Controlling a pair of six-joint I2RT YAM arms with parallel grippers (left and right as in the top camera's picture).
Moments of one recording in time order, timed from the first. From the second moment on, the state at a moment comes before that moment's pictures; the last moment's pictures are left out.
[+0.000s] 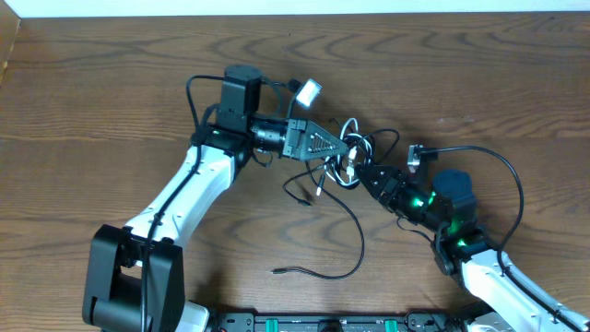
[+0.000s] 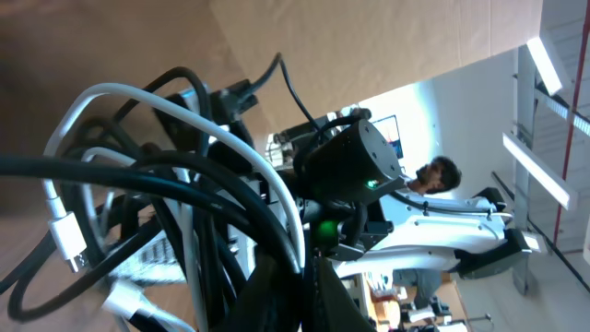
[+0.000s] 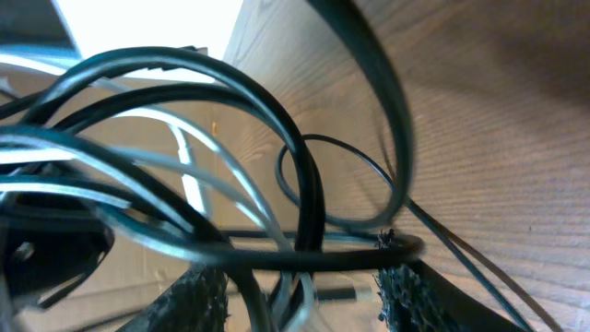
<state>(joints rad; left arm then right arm) -0.31 1.63 1.07 -0.04 1.44 -0.57 0.35 1.20 0.31 0.48 -0.50 1.17</state>
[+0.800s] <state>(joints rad) -0.25 1.62 1.06 0.08 1.48 -0.66 0.44 1.19 0.31 0.08 -0.09 1.10</state>
